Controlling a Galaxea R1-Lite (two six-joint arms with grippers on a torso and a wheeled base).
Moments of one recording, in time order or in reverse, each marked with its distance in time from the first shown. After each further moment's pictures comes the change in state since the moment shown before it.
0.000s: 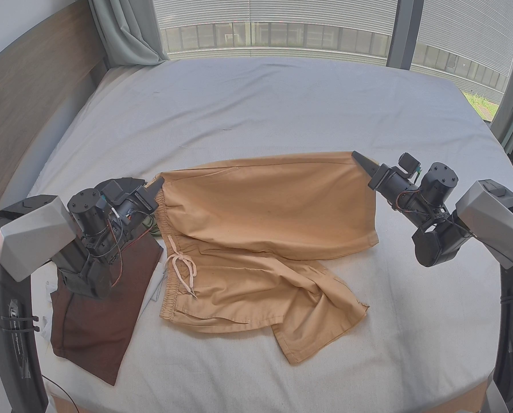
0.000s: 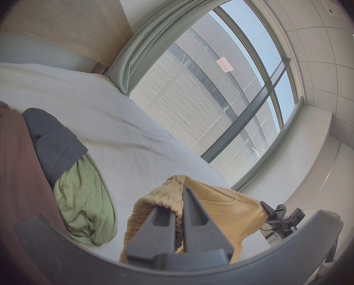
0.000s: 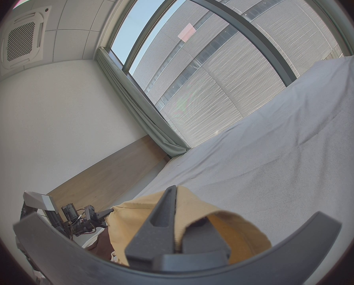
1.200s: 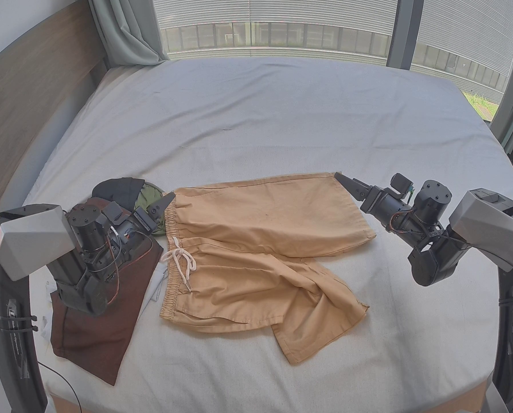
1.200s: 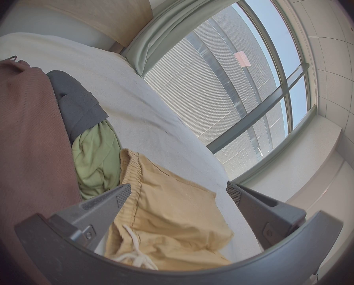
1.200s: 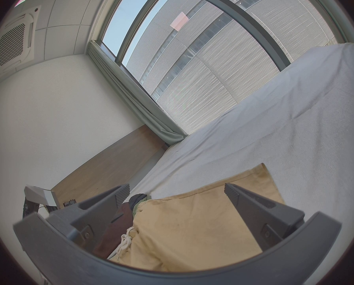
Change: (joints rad) left arm -0.001 -0.008 0.146 -0.001 -0.034 -0.081; right arm 0.043 -0.001 0.154 -0.046 -0.012 -0.010
